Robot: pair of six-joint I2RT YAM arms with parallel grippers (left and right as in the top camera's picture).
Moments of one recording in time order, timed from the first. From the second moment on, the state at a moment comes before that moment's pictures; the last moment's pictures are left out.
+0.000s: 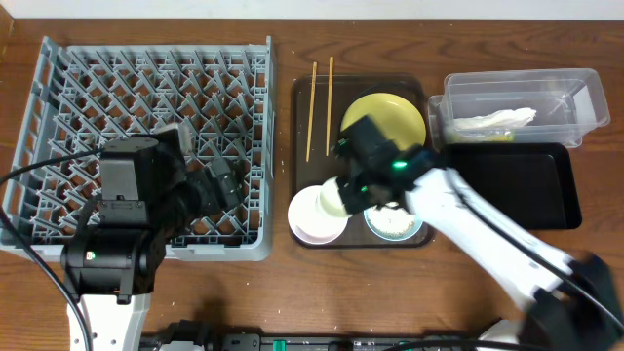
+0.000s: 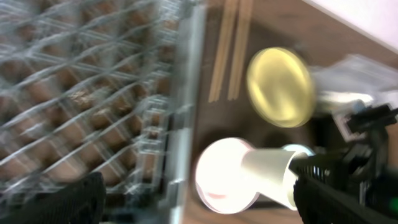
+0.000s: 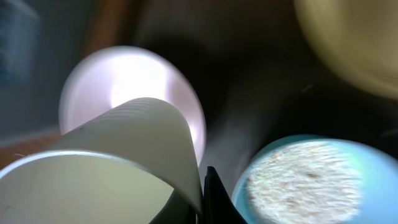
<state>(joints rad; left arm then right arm) -0.04 0.97 1.12 -0.99 0.28 -0.38 0.64 1.62 1.22 -0.82 -0.12 0.28</state>
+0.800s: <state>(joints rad) -0.07 1.06 1.12 -0.59 1.28 -0.46 0.36 1.37 1.24 -0.32 -1.25 0.13</state>
